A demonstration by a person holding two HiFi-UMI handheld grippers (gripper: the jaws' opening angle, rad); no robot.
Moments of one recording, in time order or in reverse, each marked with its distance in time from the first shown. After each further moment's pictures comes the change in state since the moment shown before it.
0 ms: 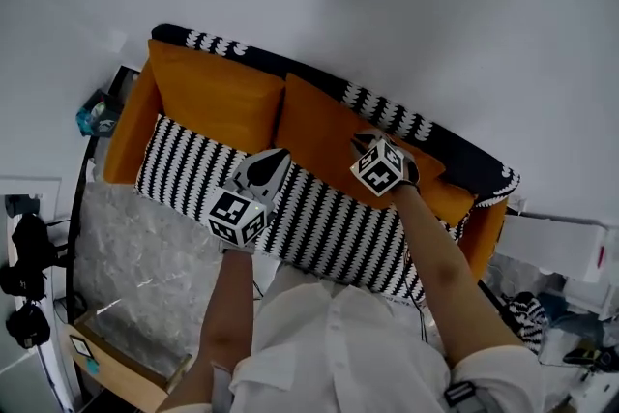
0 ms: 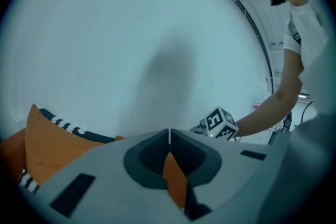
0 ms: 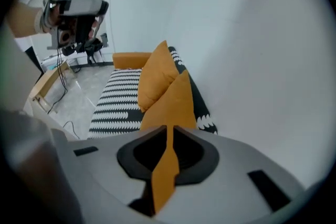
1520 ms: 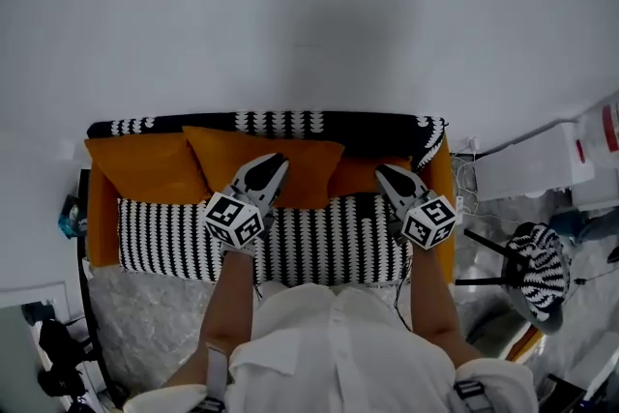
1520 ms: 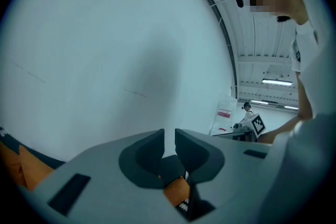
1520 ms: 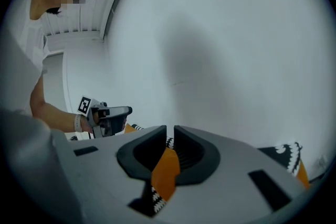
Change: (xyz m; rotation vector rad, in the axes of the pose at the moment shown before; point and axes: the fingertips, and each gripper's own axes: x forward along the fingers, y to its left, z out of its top) left arm 0.131 -0.244 0.035 0.027 -0.027 -0.385; right arm -0.346 -0.038 -0.204 0.794 -0.774 -0.281
